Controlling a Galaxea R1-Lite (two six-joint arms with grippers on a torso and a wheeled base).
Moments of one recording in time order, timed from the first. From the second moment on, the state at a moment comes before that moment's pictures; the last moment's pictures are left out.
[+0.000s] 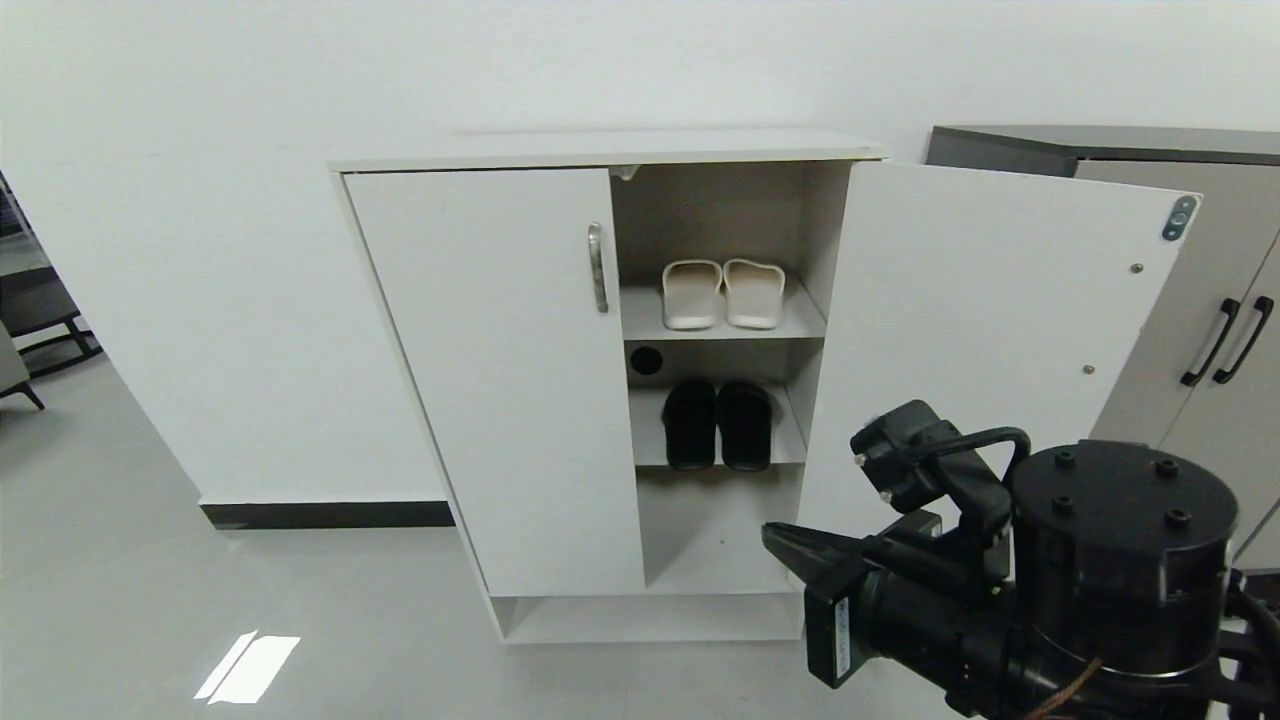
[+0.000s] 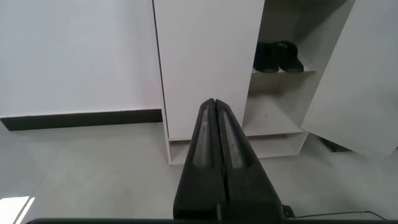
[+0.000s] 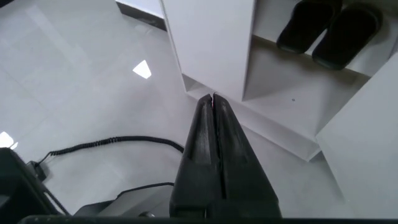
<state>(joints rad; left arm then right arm) 0.00 0.00 0.00 0.00 -0.04 0.00 0.98 1.61 -0.65 -0.69 -0.26 0.21</state>
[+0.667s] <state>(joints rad) 0.00 0.00 0.00 0.00 -0.04 0.00 0.98 1.62 -0.65 -0.69 -0.26 0.21</state>
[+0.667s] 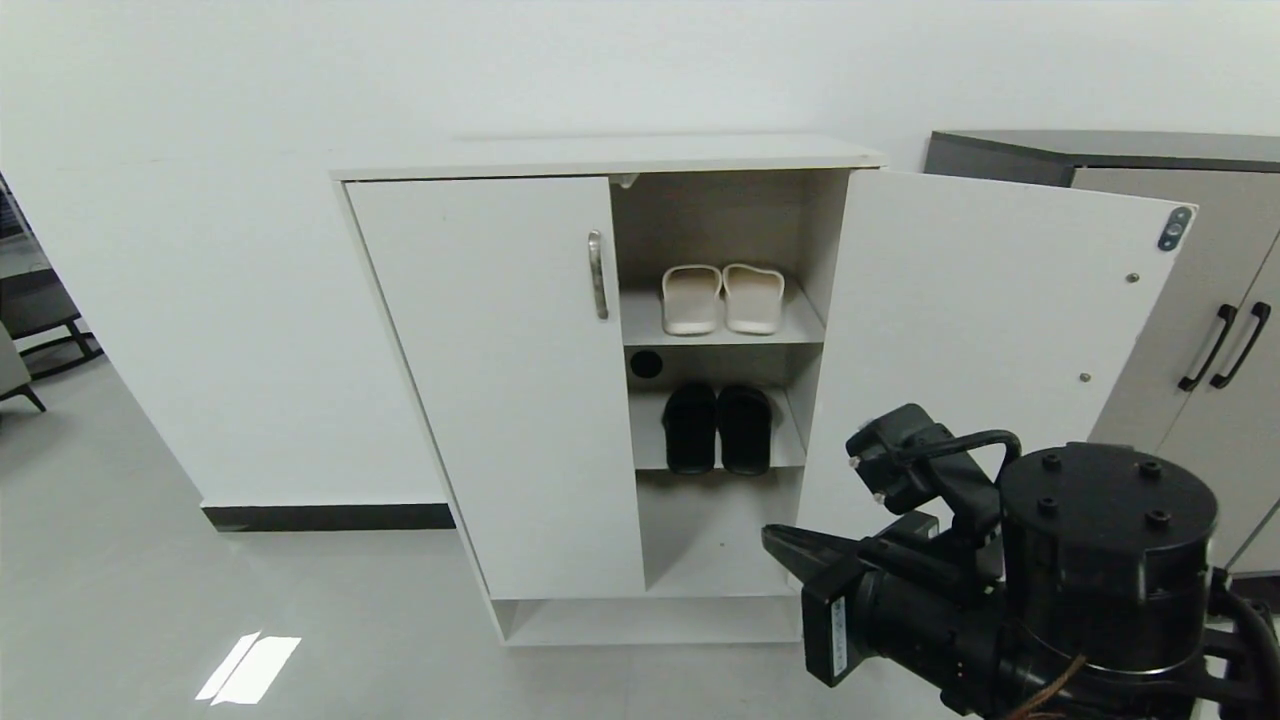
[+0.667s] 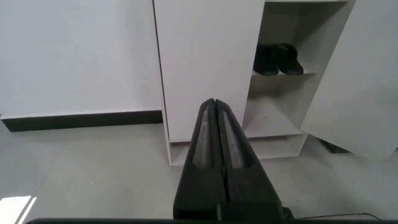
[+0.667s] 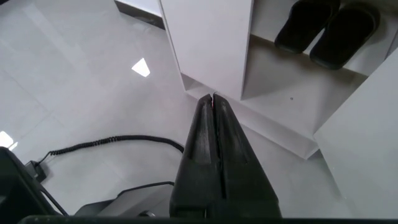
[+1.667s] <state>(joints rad) 0.00 0.00 0.00 0.00 -0.04 0.00 0.97 1.64 -0.66 -0.70 -0.26 0.21</state>
